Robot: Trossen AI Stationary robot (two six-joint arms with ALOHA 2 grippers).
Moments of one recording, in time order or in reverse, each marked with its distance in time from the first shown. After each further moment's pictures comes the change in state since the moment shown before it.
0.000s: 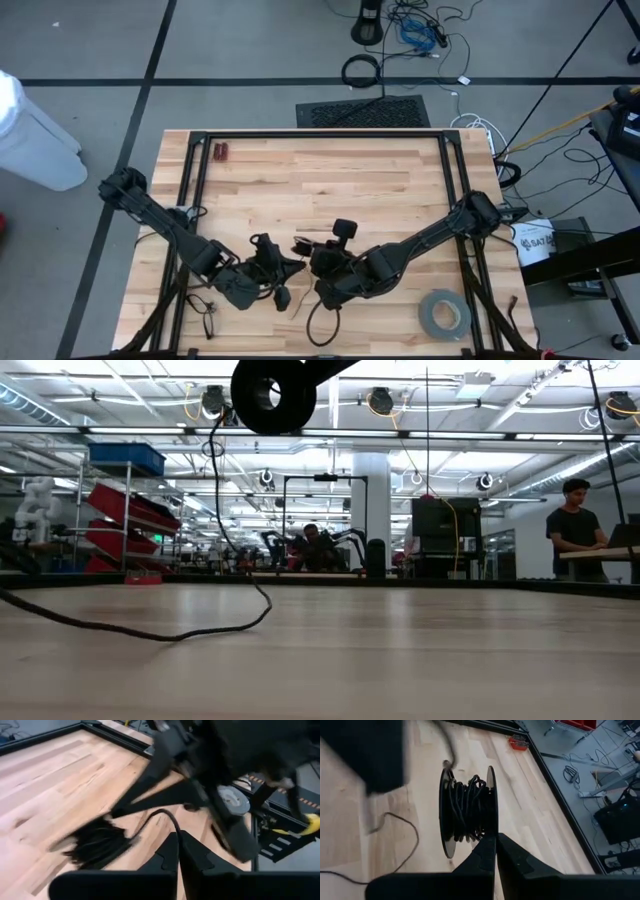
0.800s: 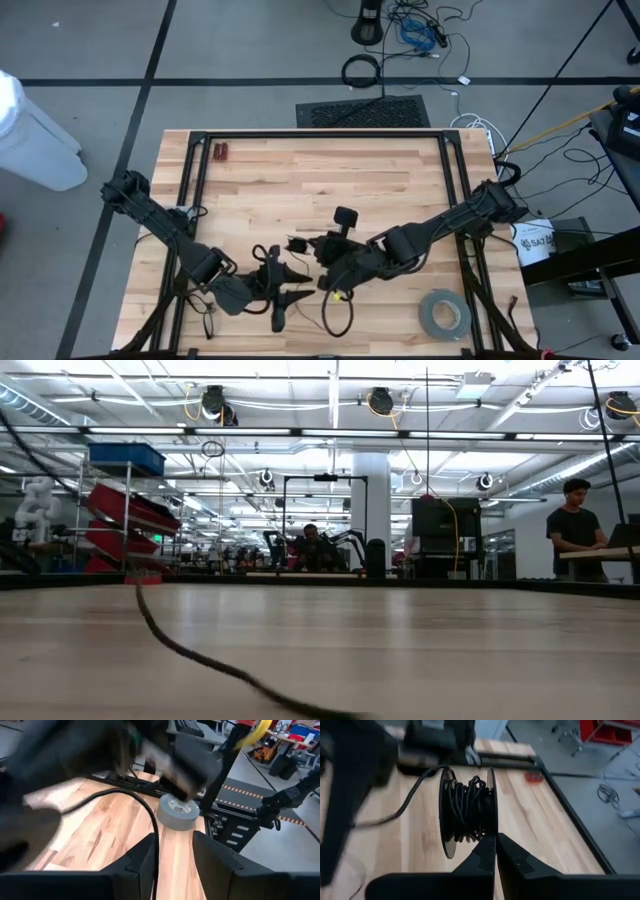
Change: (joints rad) left arm -0.041 0.040 0.000 0.295 0.093 0.289; right arm -0.021 -0.149 0.000 0.142 -0.134 -0.124
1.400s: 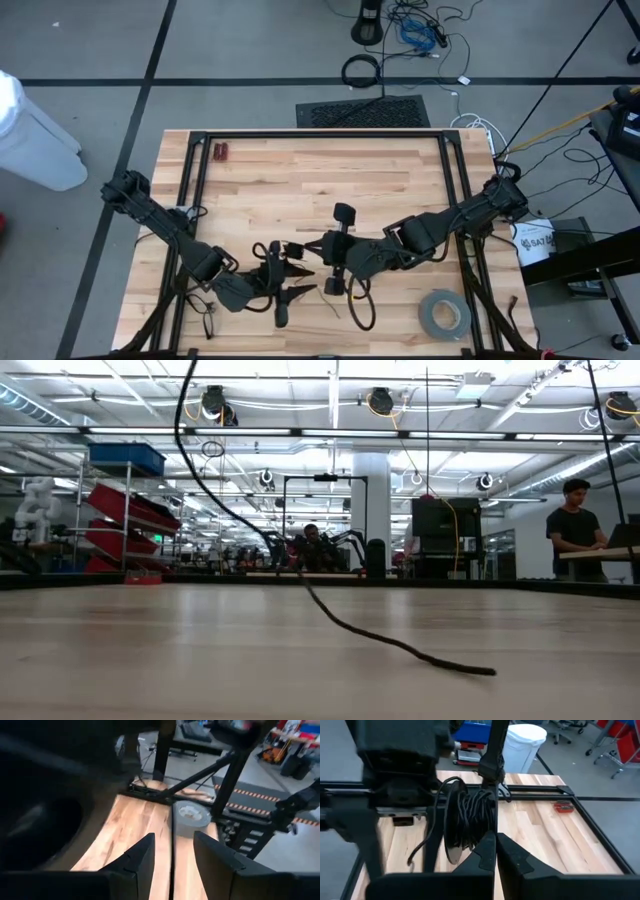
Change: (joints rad) left arm 0.015 0.000 0.000 0.021 -0.039 0.077; right arm 0.001 -0.084 0.001 0.153 -0.151 -0.079
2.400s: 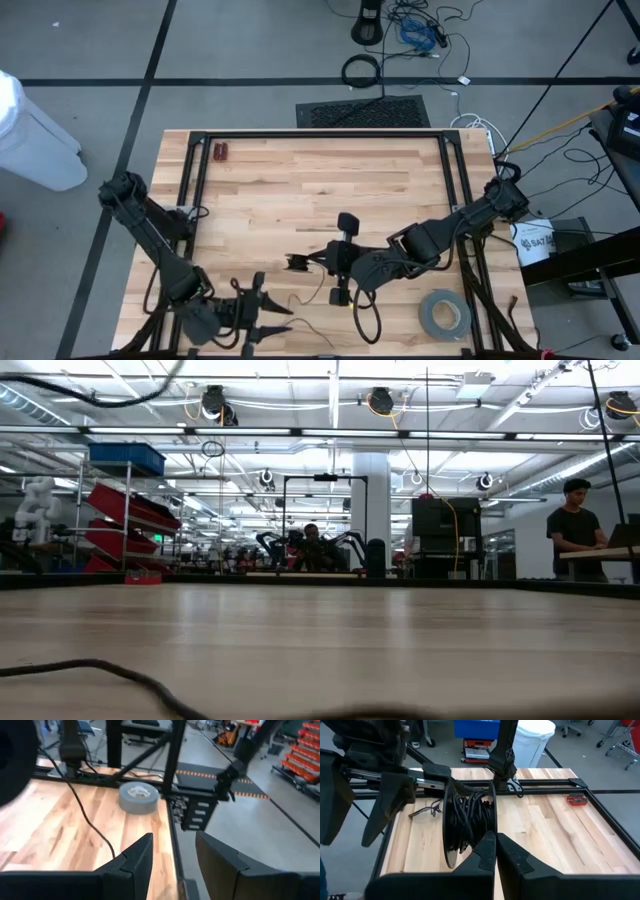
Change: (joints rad) left arm -0.206 0.000 0.000 -0.011 0.017 -0.011; right arm 0.052 0.001 0.000 -0.023 0.004 0.082
